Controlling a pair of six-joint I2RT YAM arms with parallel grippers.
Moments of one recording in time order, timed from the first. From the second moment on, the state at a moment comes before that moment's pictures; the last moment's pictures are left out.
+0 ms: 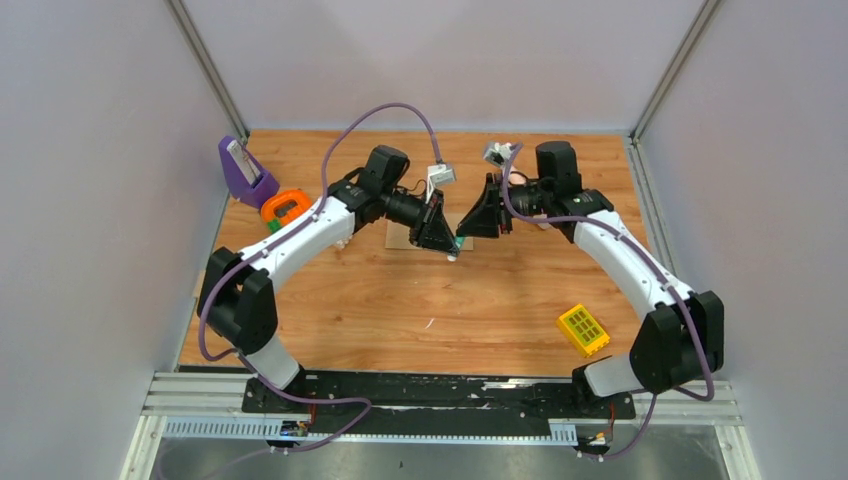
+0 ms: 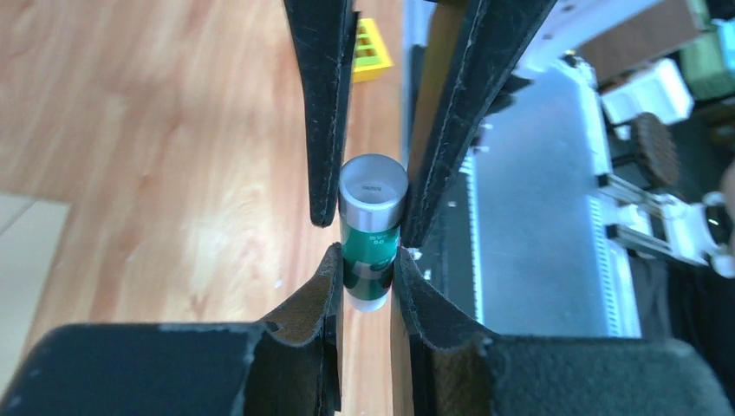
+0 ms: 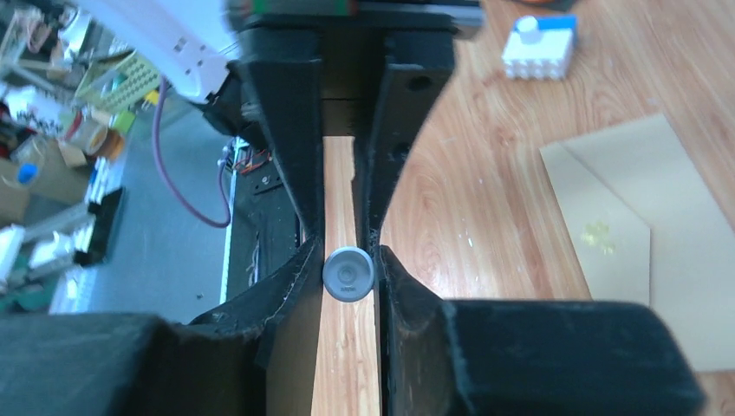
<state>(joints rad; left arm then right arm) -0.60 1.65 1.37 -0.45 1.03 0.04 0.34 1.45 1.20 -0.32 -1.13 -0.01</state>
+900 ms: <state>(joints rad) -0.61 1.59 1.32 -0.44 0.61 0.05 0.32 1.52 1.26 -0.34 -0.92 0.28</state>
